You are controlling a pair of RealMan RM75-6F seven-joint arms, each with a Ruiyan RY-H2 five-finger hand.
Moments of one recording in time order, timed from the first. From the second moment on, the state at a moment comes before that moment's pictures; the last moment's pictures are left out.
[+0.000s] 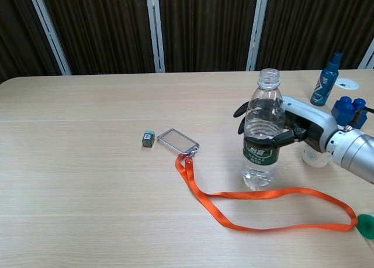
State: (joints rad) left arm -0.17 -1.00 -0.06 -1.91 1.20 1.33 0.27; right arm 0.63 -1.81 0.06 -0.92 -1.56 1.12 1.01
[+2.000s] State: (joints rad) left arm -0.10 -0.93 -0.03 -1.95 1.39 1.45 0.15; right arm 0.35 -1.29 0.00 -1.21 -1.56 1.50 0.61
